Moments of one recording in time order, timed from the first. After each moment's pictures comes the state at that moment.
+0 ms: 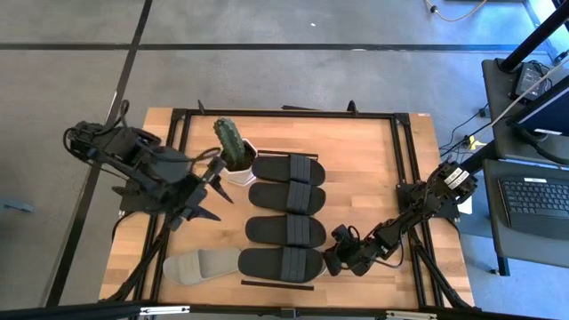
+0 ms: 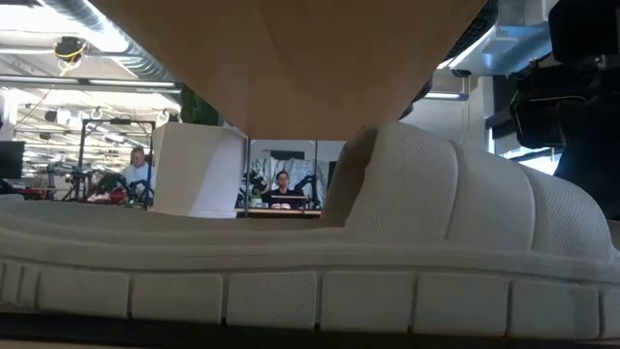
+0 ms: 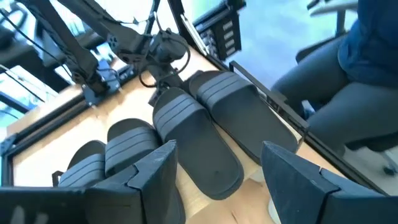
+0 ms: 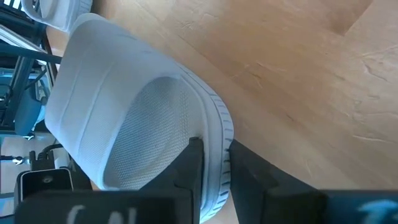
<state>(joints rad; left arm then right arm) -0.40 1.19 1.62 -1.03 0.01 0.29 0.73 1.79 0.67 0.31 0.48 1.51</state>
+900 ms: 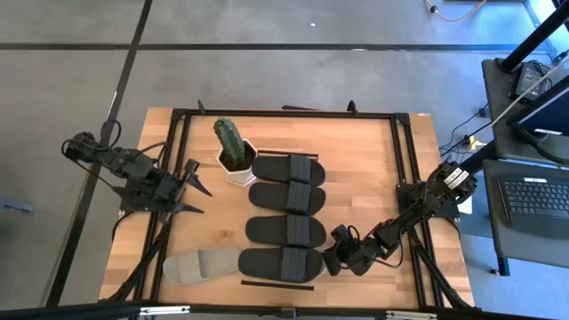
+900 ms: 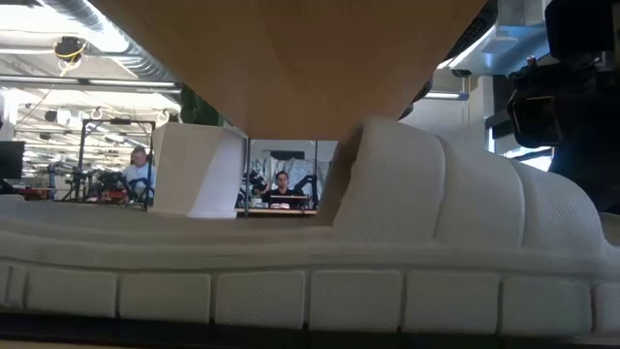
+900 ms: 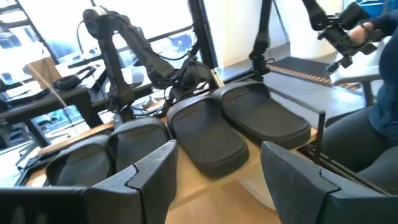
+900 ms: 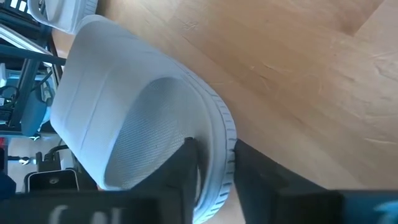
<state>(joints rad) -0.40 0.35 0.54 -0.32 -0.04 0.24 0.72 1.79 0.67 0.33 0.48 1.51</state>
